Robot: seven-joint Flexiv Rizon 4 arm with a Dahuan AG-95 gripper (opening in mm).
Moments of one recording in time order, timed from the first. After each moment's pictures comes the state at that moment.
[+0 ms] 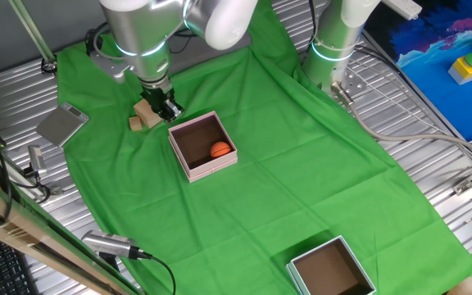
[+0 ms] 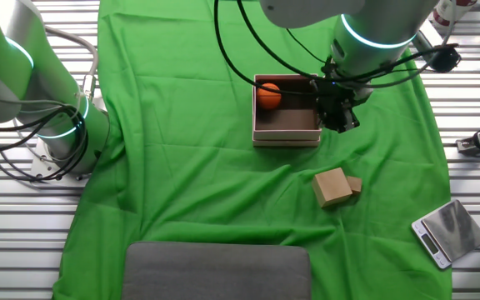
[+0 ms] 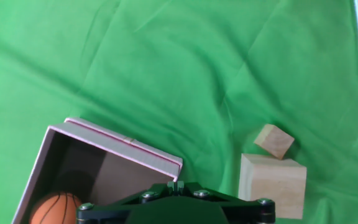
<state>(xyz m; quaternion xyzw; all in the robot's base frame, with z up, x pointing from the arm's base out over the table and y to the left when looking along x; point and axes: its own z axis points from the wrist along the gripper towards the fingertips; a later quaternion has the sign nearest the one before) 0.530 -0.008 0.119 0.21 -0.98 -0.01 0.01</state>
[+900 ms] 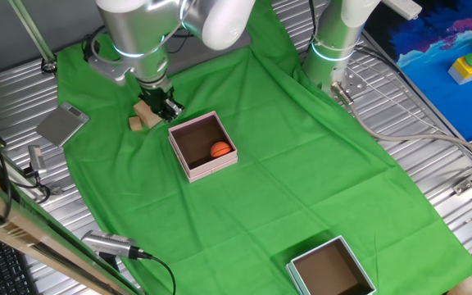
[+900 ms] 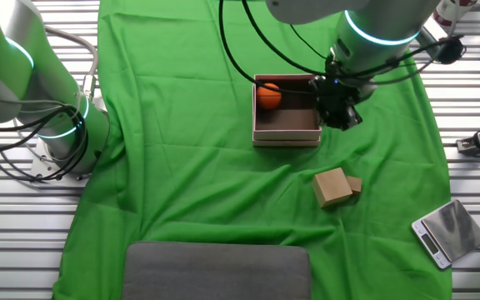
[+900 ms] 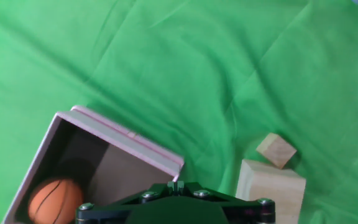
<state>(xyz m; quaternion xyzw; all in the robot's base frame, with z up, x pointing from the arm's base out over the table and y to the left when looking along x) 0.518 0.004 0.135 0.25 -0.97 -0.01 0.03</state>
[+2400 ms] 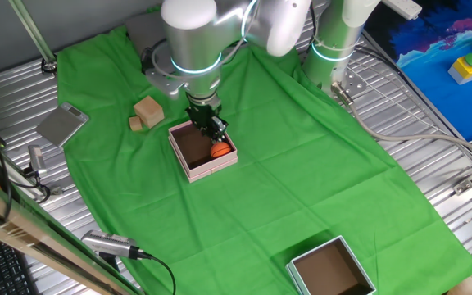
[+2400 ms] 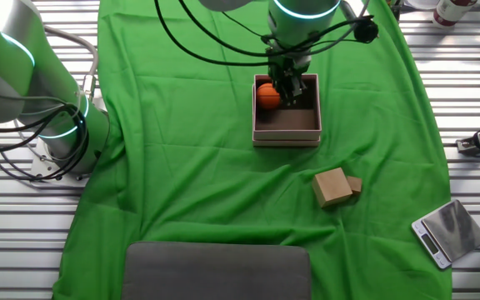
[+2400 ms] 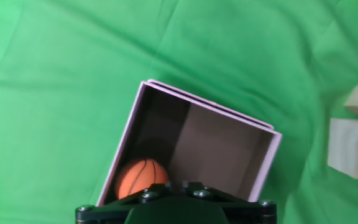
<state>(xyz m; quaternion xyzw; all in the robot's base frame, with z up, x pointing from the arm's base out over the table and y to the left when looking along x) 0.447 0.080 0.094 0.18 -0.98 -0.03 0.00</state>
